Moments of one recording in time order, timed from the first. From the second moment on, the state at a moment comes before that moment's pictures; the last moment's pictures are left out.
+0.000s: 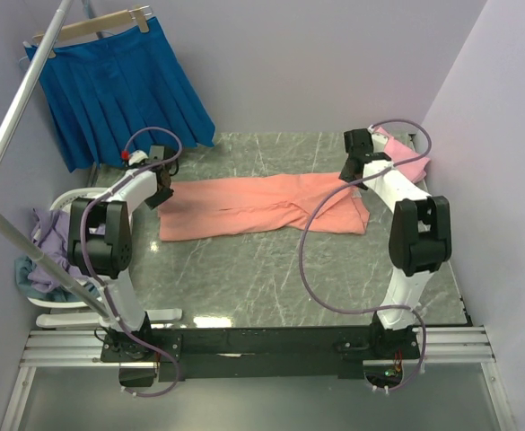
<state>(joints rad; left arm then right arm) -0.11 1.86 1.32 -0.58 -0.49 -0.78 0.14 1.84 1.41 -0.51 0.42 0.54</state>
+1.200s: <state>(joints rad) -0.23 1.85 1.13 -0.27 -0.13 -0.71 0.16 2.12 1.62 -0.56 -0.01 0.56</state>
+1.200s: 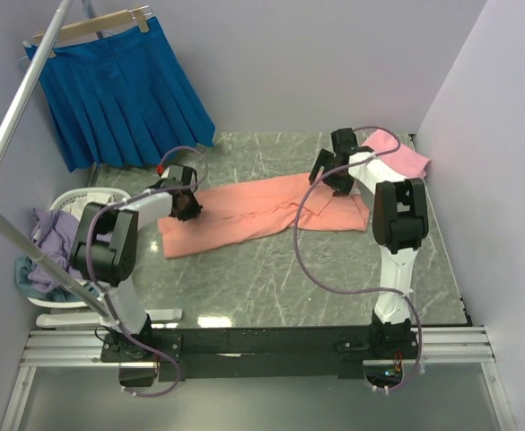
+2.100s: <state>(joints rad) -0.86 1.42 0.83 -0.62 -0.11 -1.06 0.27 2.12 1.74 -0.46 -0.32 0.38</state>
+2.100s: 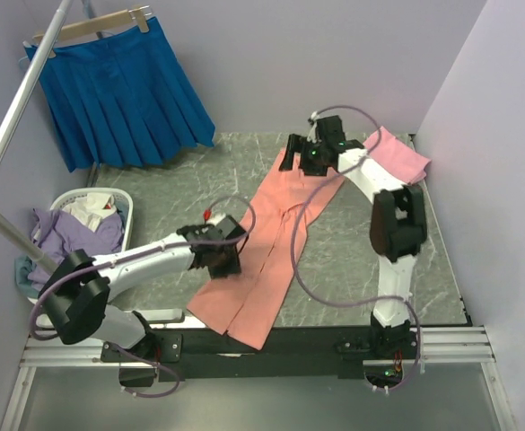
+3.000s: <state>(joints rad) -0.57 2.49 2.20 -0.40 0.48 -0.45 0.55 1.42 0.92 -0.32 -0.25 0.55</state>
